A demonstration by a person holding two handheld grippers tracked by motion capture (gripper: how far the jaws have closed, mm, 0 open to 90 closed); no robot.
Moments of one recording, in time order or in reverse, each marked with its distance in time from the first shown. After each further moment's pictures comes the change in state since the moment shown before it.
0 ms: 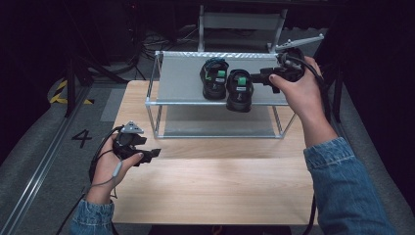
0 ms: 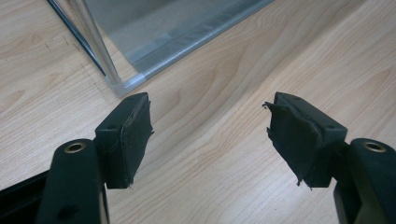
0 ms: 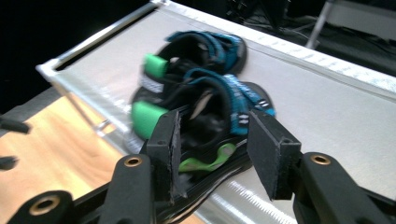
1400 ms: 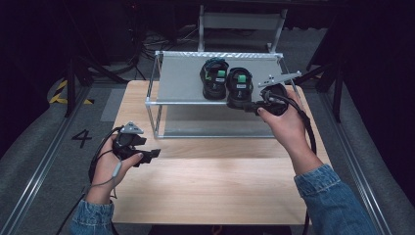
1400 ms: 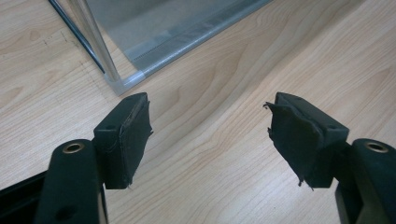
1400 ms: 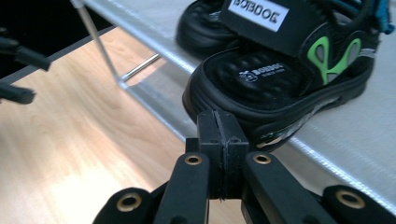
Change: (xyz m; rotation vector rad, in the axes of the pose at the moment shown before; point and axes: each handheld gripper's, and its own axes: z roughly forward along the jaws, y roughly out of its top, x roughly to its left) left arm 0.002 -0.001 0.000 0.000 -0.003 0.000; right arm 0.034 -0.060 0.032 0.081 0.069 -0.074
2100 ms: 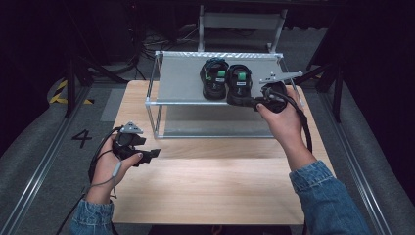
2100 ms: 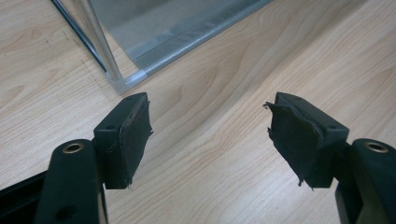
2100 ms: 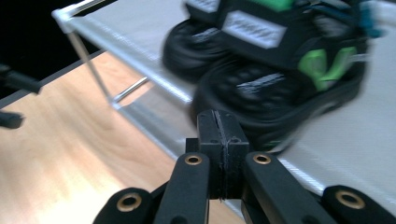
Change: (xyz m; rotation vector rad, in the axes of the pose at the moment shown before) left arm 0.001 -0.001 0.001 0.004 0.003 -0.006; right arm -0.006 -0.001 0.010 -0.073 -0.006 0.032
